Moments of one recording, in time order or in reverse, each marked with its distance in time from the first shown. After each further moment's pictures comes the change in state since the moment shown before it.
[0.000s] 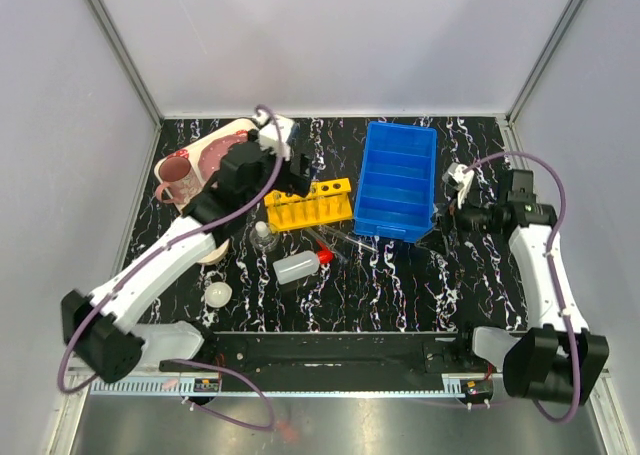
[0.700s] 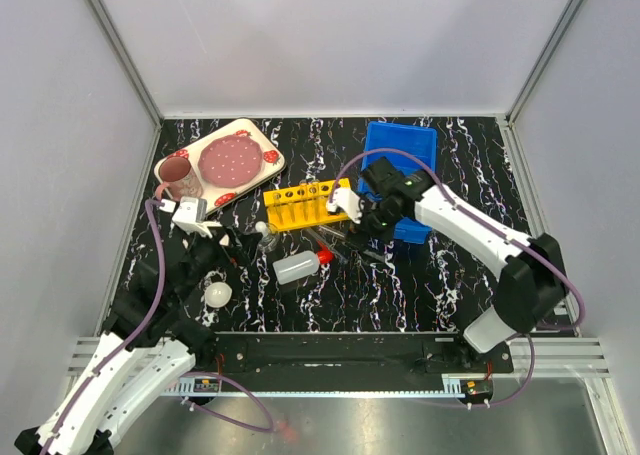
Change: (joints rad) left arm 0.071 -0.837 -0.449 -0.329 -0.024 -0.326; right arm 0.747 0.446 0.362 -0.125 0.643 0.033
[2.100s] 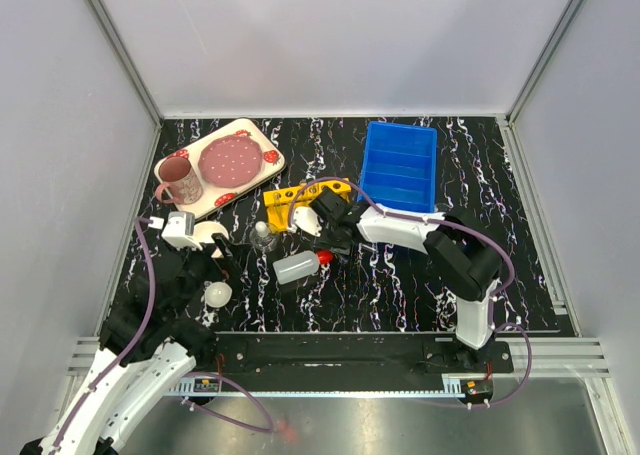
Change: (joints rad) left arm 0.000 -0.146 -0.065 -0.164 -0.106 -0.115; right arm 0.239 0.372 -0.032 0.560 0.510 0.022
